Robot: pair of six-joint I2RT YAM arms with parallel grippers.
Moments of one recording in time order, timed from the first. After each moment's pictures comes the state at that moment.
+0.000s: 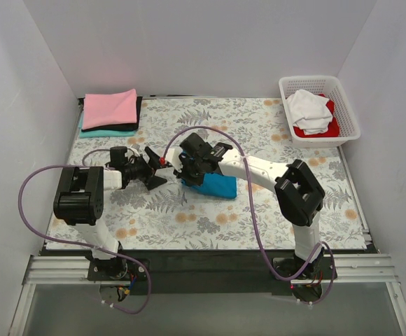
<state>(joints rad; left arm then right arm) 0.00 1.73 0.68 0.28 0.79 -0.91 0.92 1.95 1.54 -0.57 -0.27 -0.42</state>
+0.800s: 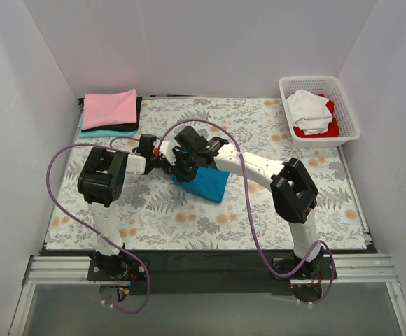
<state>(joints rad) -0.23 2.02 0.95 0.31 0.66 -1.11 0.92 2.01 1.68 -0.59 -0.35 -0.37</state>
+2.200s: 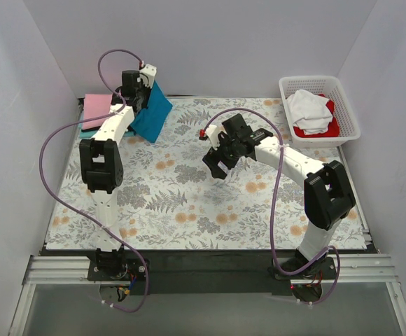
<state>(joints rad) -0.11 2.25 1.99 -0.26 -0.03 0.32 0.63 1.77 1.39 -0.59 -0.33 -0.37</state>
